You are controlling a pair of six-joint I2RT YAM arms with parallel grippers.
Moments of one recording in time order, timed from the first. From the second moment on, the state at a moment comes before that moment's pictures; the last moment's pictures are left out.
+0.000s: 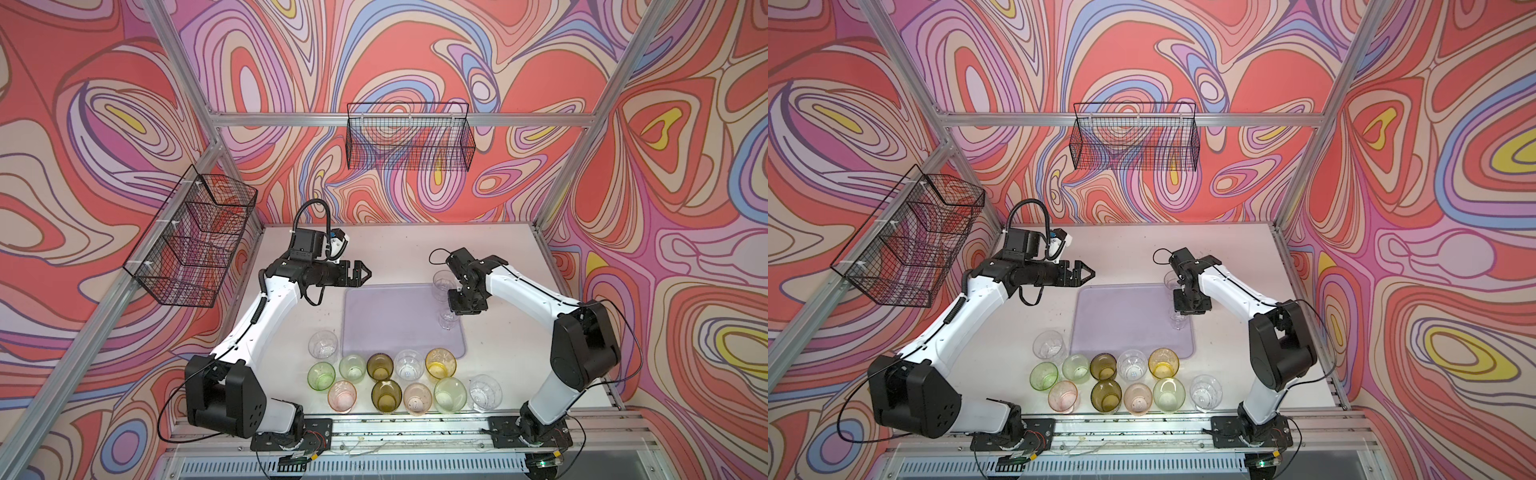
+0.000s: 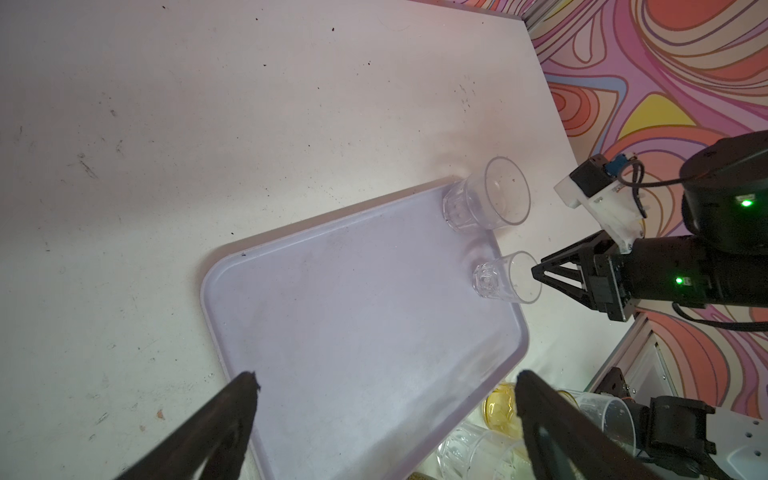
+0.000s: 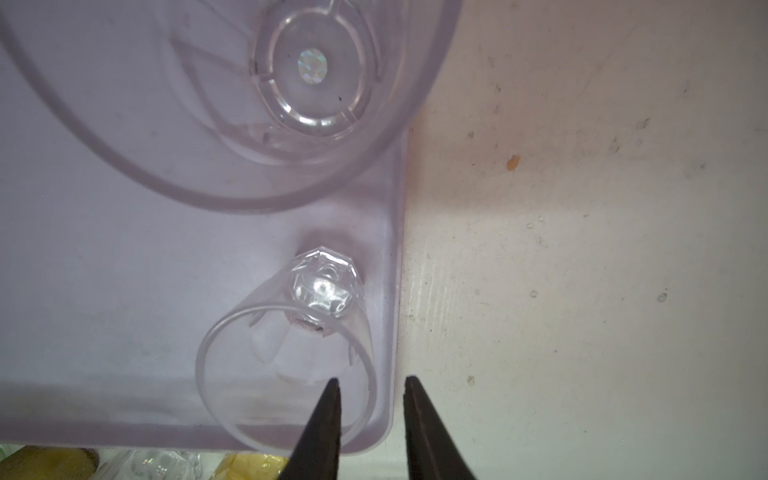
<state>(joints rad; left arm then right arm) -0.20 1.42 1.25 -0.68 0.50 -0.19 0.44 1.71 1.31 -1.03 0.03 0.41</state>
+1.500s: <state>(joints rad) -0.20 1.42 1.25 -0.68 0.49 -0.19 0.44 1.25 1.21 -1.42 -0.05 0.45</state>
